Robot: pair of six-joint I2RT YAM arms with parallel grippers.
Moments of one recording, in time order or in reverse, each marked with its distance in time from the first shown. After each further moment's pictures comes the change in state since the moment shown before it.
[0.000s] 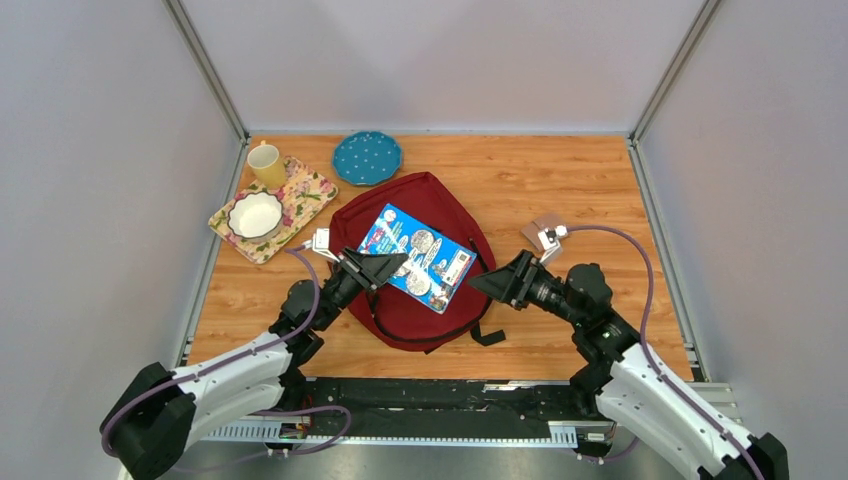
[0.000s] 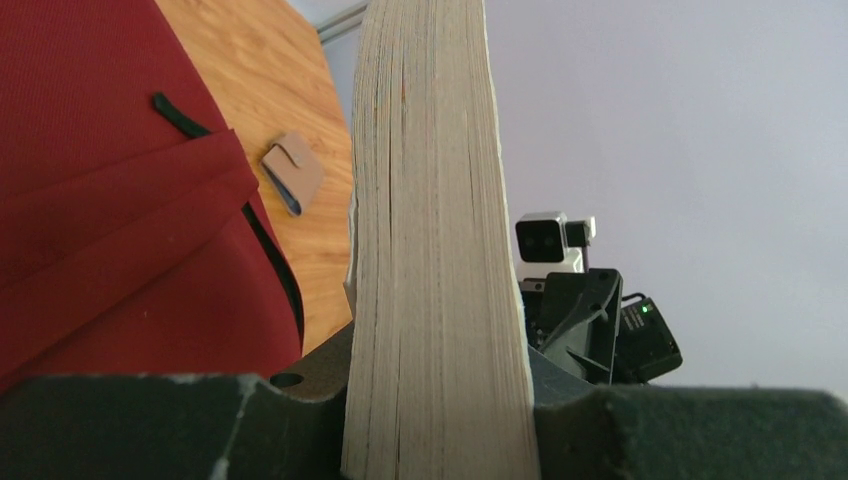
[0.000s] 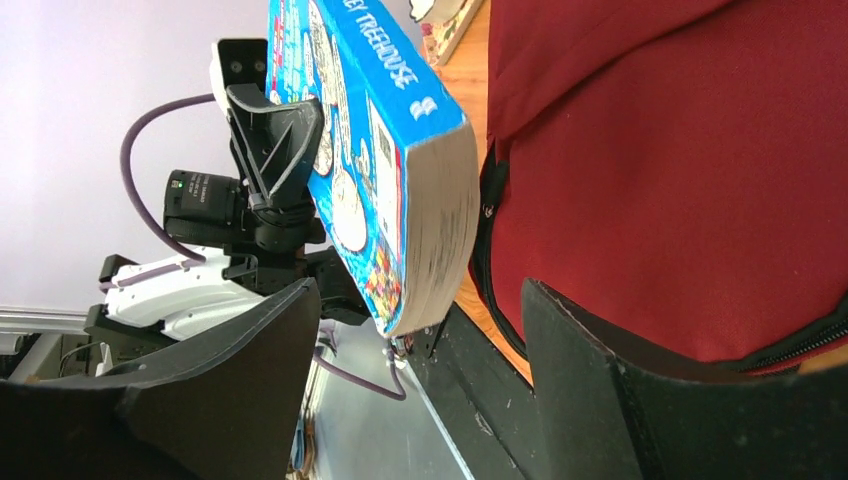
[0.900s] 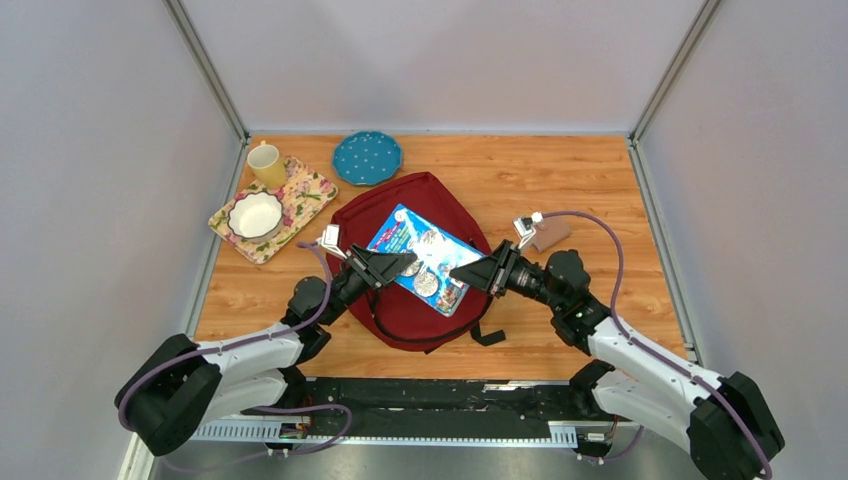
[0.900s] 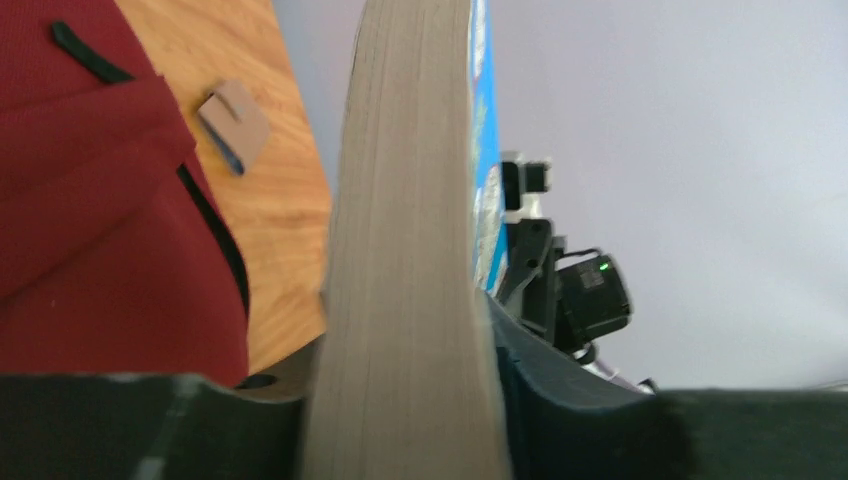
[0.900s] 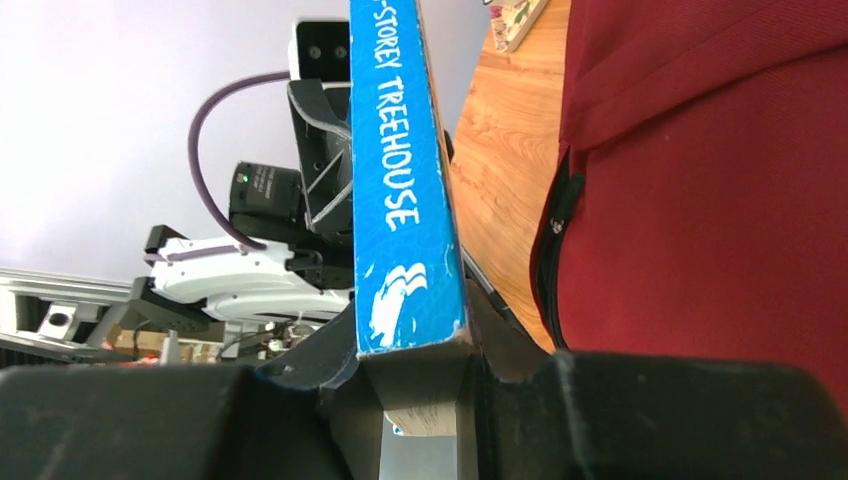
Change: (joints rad) left arm 0.005 0.193 0.003 0.218 0.111 -0.124; right arm 0.051 0.310 0.026 0.371 -0.069 0.127
